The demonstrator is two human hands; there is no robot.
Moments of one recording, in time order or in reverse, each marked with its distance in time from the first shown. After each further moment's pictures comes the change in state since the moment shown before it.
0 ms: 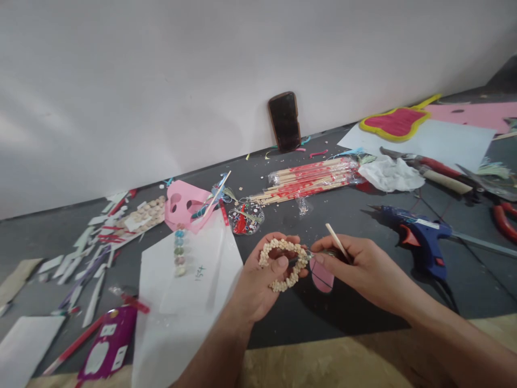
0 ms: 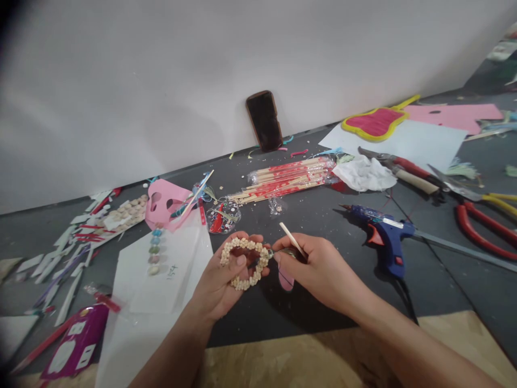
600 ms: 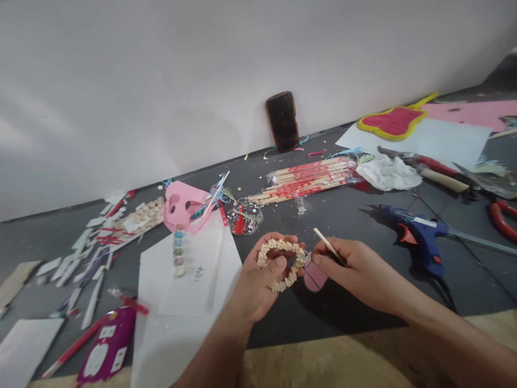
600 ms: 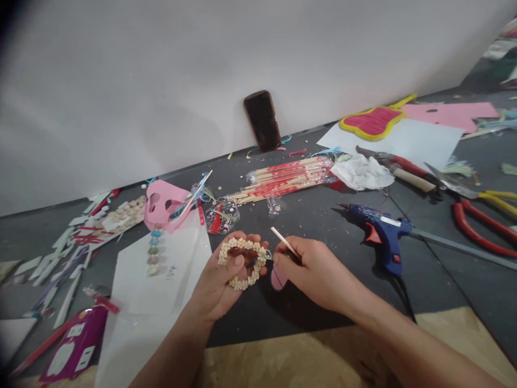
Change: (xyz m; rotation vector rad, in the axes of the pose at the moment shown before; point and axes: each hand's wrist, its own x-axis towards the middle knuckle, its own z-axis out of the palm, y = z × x) left_hand -0.002 0.000 0.001 -0.019 -0.001 0.006; right_hand 0.000 -0.001 0.001 -0.108 -0.071 -0.002
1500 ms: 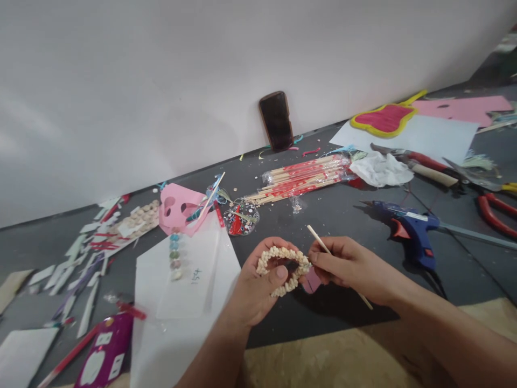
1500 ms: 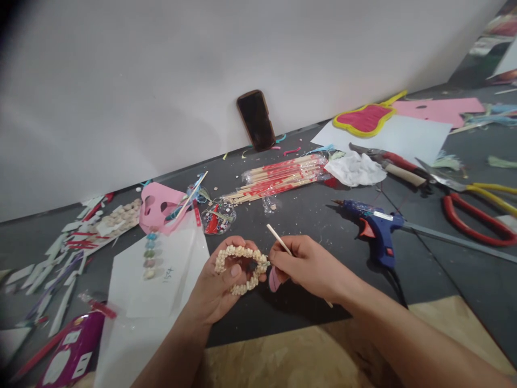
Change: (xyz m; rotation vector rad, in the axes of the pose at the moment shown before) left_hand -0.004 0.001 0.004 0.065 -0.106 -0.051; right_hand 0.003 0.000 0.003 0.442 -0.149 0.153
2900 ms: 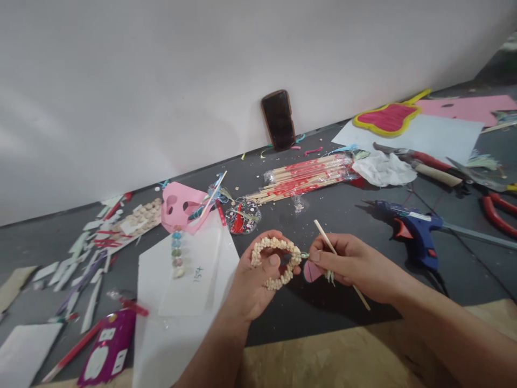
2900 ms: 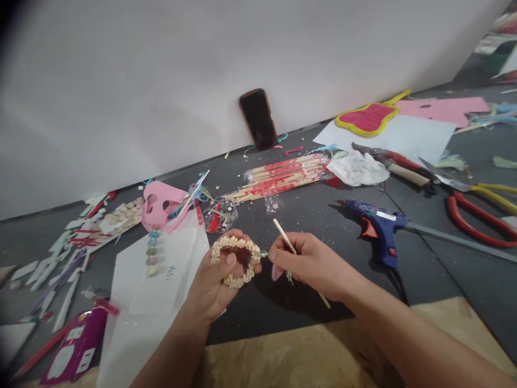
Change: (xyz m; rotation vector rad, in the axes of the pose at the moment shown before) left_hand 0.003 0.003 -0.004 0.016 0.114 0.080; right_hand 0.001 0.001 -0.003 0.071 0.023 -0.002
